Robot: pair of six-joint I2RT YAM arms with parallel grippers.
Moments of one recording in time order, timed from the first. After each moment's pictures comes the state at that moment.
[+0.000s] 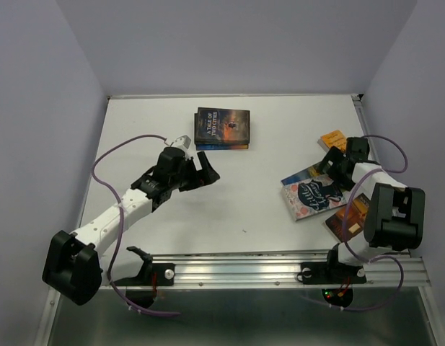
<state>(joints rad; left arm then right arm) -0.52 1.15 0.76 -0.25 0.10 -0.73 -0.18 1.56 0.87 -0.32 -0.03 0.46</state>
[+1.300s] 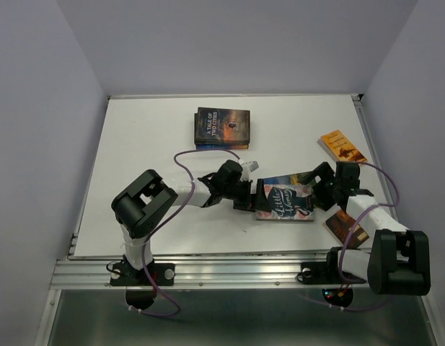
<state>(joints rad) -0.85 1.81 0.87 0.25 0.52 -0.76 -0.05 1.18 0.50 -0.20 -0.25 0.90</state>
